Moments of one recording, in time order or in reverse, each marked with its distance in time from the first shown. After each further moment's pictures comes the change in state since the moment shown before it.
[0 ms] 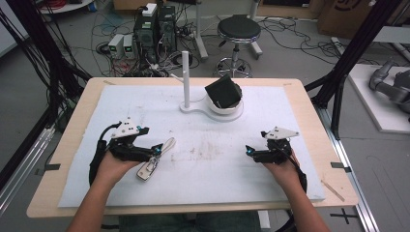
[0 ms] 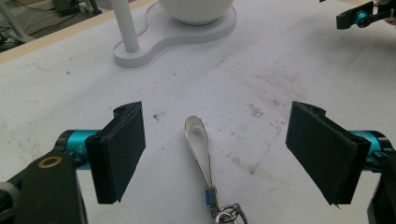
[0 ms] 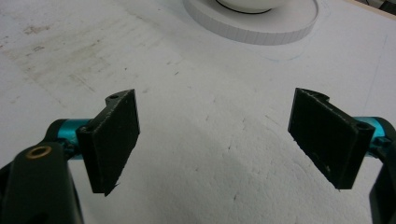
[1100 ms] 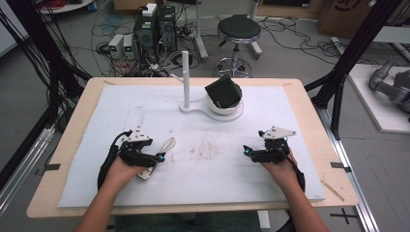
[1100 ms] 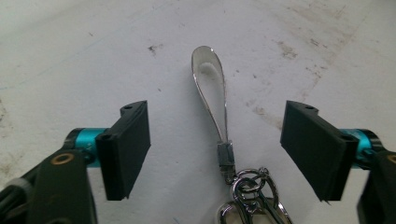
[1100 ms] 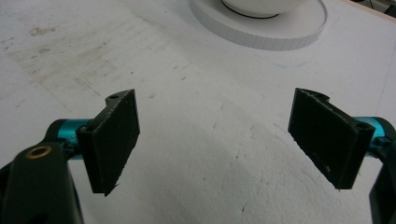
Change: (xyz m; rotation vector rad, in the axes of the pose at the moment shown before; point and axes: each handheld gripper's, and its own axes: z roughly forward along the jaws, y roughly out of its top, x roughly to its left) left arm 0.004 -0.036 0.037 0.176 0.027 -0.062; right arm 0.004 0.004 0.005 -0.001 0.012 -0.015
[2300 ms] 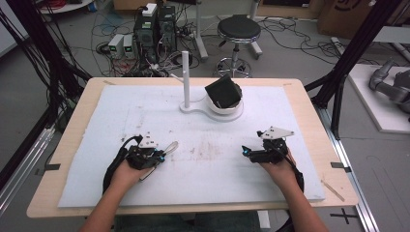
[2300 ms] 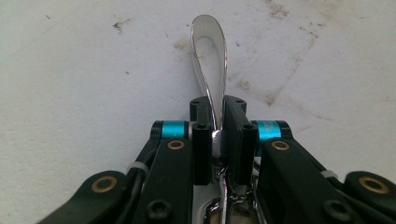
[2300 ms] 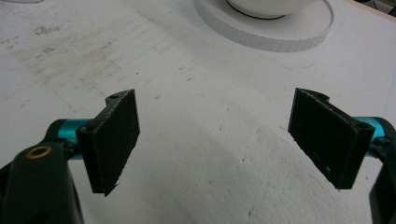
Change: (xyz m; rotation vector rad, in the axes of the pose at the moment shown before) left arm -0.016 -0.001 0.012 0.108 0.005 0.121; right arm 0.003 0.002 0.002 0.006 0.008 -0.012
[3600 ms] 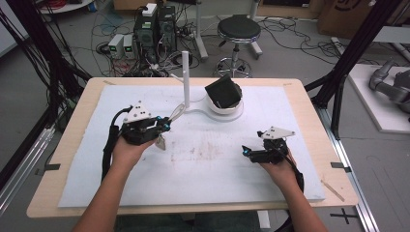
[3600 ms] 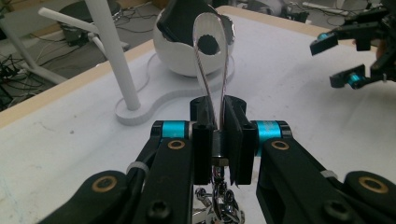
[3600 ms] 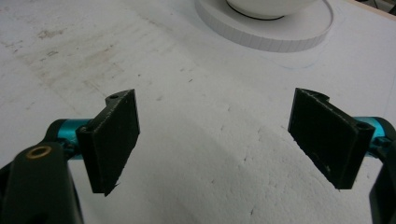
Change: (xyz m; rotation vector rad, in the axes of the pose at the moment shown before) left arm 0.011 0.083 -0.058 -0.375 0.033 -0.034; right arm 0.001 0.000 -0.001 -0.004 0.003 0.011
